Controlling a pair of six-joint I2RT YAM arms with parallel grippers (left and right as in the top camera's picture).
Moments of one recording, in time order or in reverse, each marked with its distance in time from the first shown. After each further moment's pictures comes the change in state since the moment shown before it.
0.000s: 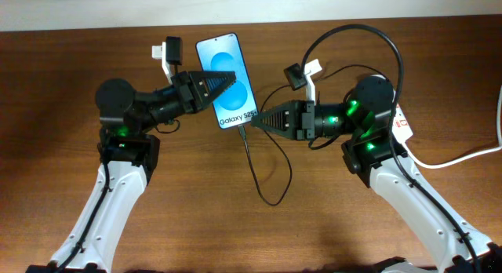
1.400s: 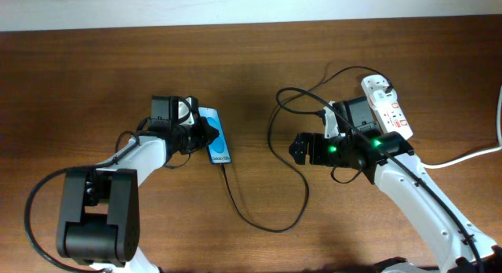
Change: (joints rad) left arm -0.002 0.425 -0.013 -0.764 -0.558 0.775; right arm -0.032 -0.004 0.029 -1.209 0.946 -0.758
